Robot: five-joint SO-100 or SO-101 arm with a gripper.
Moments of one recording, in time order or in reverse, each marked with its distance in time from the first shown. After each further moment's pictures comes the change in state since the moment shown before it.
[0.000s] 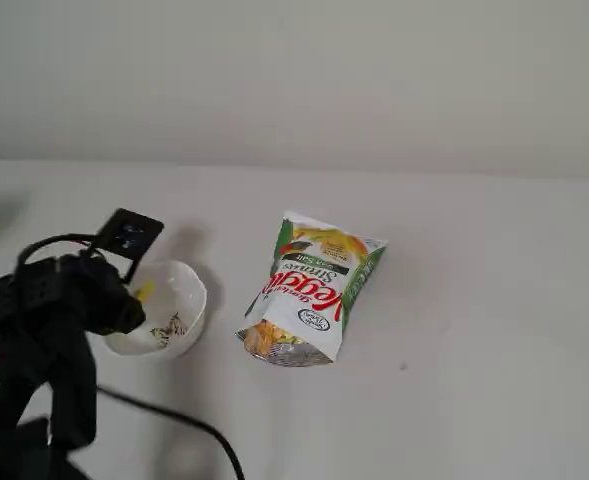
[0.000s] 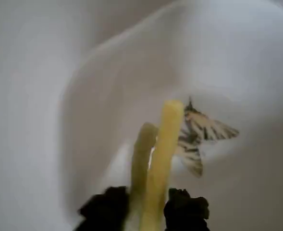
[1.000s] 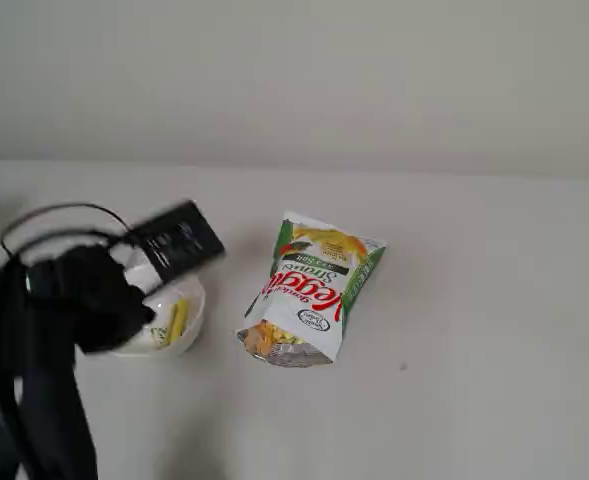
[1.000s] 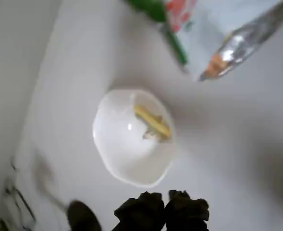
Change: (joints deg) arm 17.8 50.2 15.6 21.8 31.4
